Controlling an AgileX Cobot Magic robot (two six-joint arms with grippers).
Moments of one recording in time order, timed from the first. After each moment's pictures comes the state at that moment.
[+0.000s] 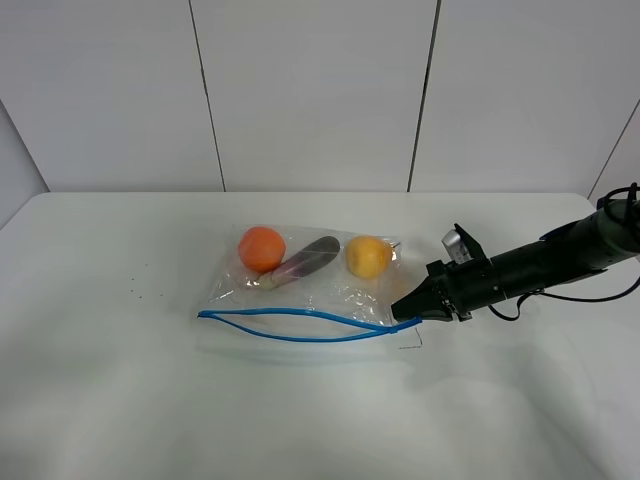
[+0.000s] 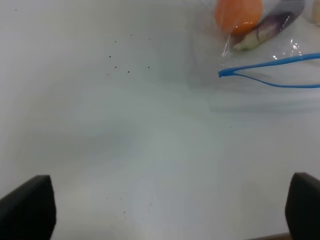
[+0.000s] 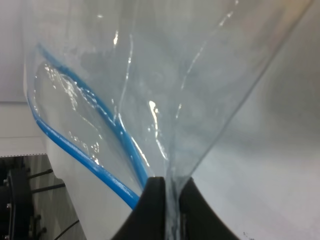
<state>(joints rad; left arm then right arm) -0.01 0.00 -0.50 -0.06 1.05 0.14 -0.03 2.20 -1.07 1.30 1.12 -1.20</state>
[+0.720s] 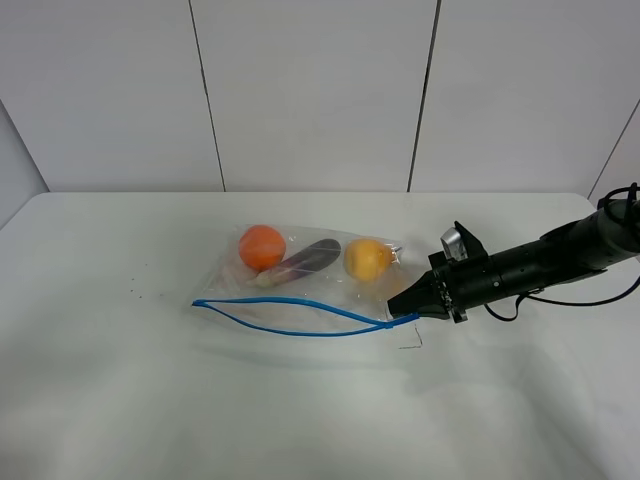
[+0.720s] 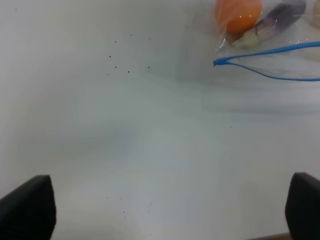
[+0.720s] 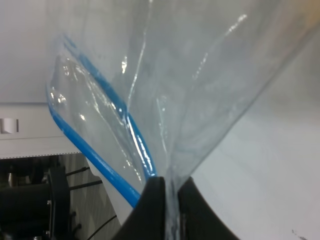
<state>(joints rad) -0.01 0.00 -0.50 -0.06 1.05 0.14 -0.03 2.20 -1.07 1.32 1.20 -1.16</state>
